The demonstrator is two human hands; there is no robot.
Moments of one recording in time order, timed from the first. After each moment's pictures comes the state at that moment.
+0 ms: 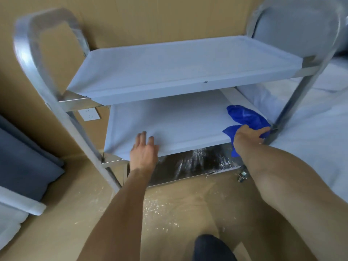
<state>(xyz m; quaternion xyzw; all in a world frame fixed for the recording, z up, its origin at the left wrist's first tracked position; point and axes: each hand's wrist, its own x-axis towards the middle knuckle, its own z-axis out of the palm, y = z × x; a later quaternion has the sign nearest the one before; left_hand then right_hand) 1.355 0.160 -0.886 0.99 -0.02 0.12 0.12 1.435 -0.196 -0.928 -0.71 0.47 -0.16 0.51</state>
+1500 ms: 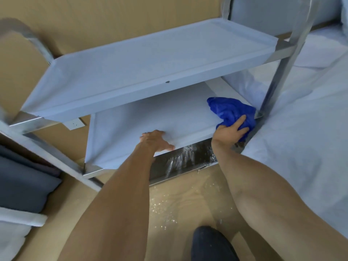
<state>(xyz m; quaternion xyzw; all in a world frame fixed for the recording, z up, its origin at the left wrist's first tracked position) 1.424 0.062 -0.854 0.97 0.02 -0.23 0.08 1.419 -0.162 -0.934 -0.73 0.47 -0.23 0.44</state>
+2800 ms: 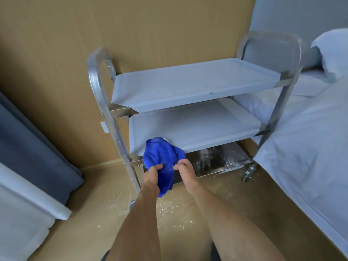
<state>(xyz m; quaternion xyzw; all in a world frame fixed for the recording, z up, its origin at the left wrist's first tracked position) 1.264 0.225 -0.892 0.60 0.31 -0.15 0.72 1.260 0.088 -0.901 -0.68 0.19 0.07 0.70</state>
